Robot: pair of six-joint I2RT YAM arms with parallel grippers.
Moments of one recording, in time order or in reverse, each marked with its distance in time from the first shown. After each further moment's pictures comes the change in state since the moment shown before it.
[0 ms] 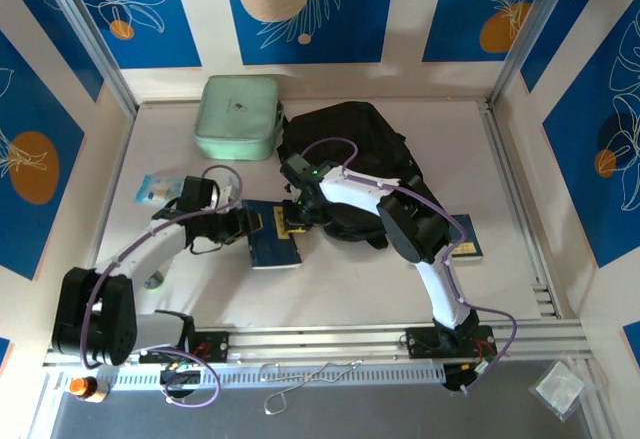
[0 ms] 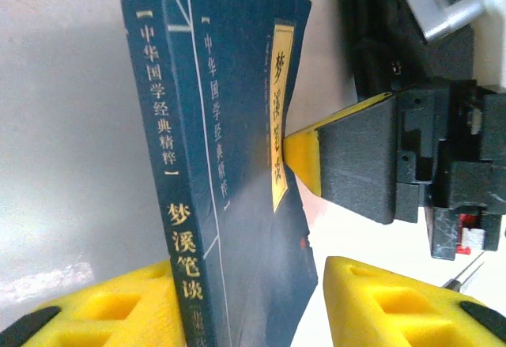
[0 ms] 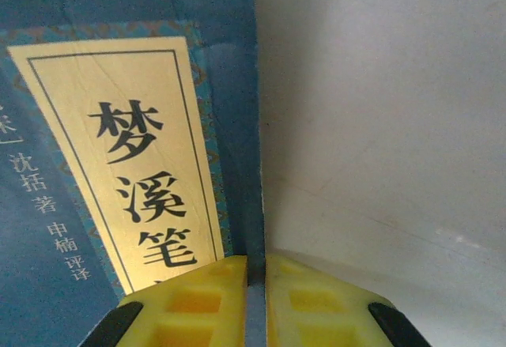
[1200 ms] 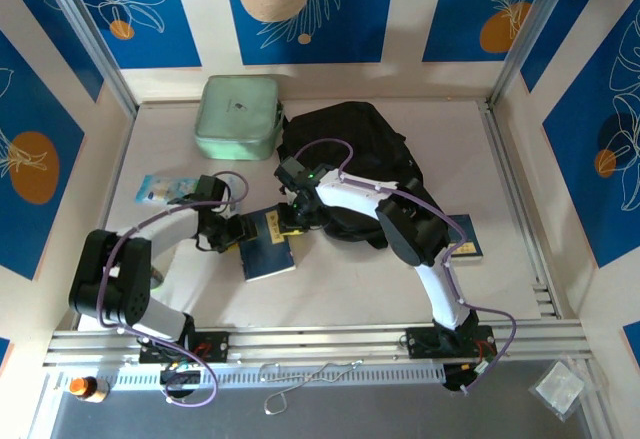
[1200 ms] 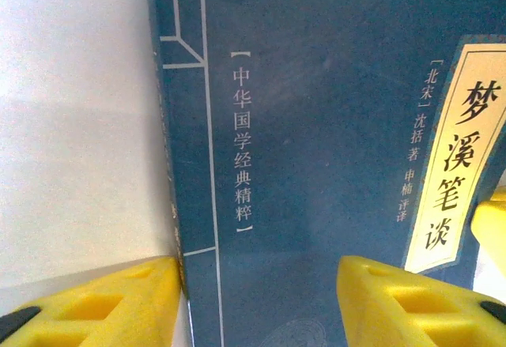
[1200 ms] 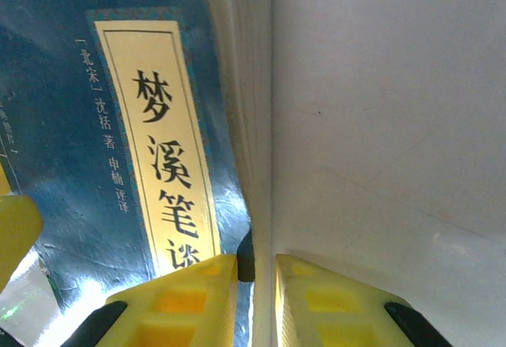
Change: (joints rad) left arm -0.006 0.192 0.066 -0.115 -0.246 0.006; right arm 0.034 -0.012 0.000 0.015 0.031 -0.004
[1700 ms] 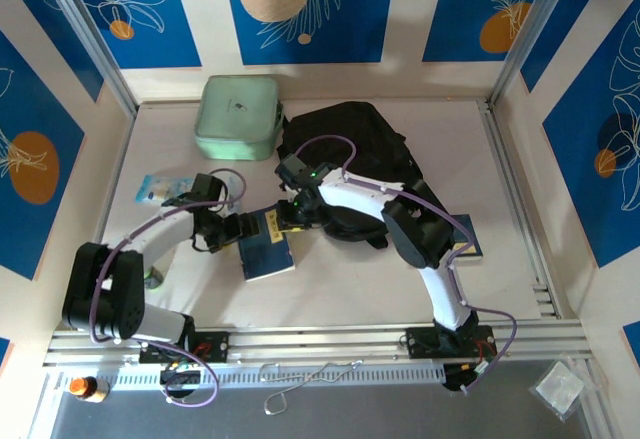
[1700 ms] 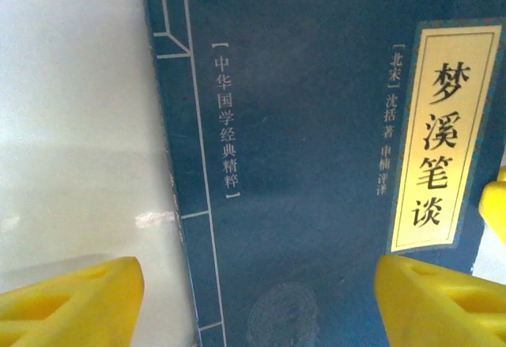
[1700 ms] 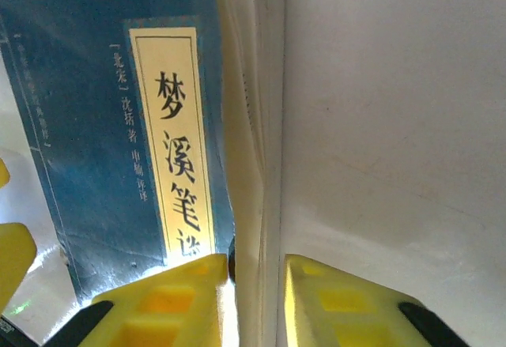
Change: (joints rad) left arm 0.000 -0.066 0.010 -0.060 -0.022 0.037; right arm 0.002 -0.033 -0.005 0.002 0.018 0.000
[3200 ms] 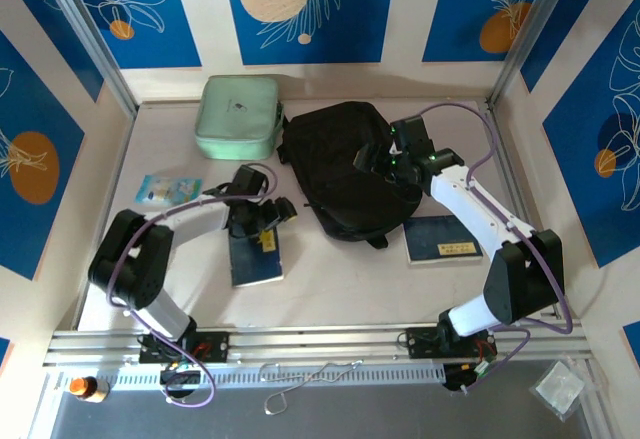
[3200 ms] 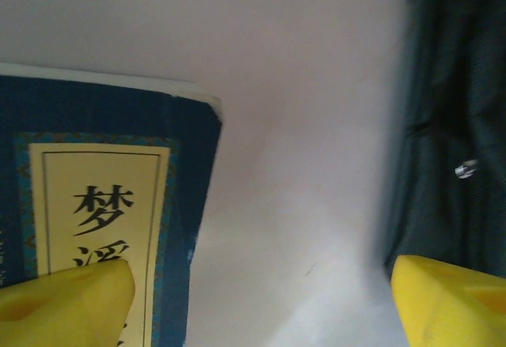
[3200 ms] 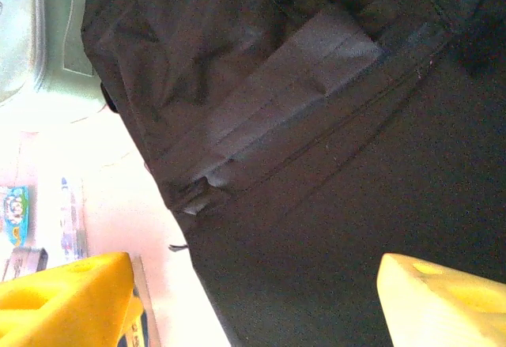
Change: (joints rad) left arm -0.253 0.225 0.159 0.257 0.013 -0.430; right arm -0.455 -0.660 -0.407 0.129 0.186 0.067
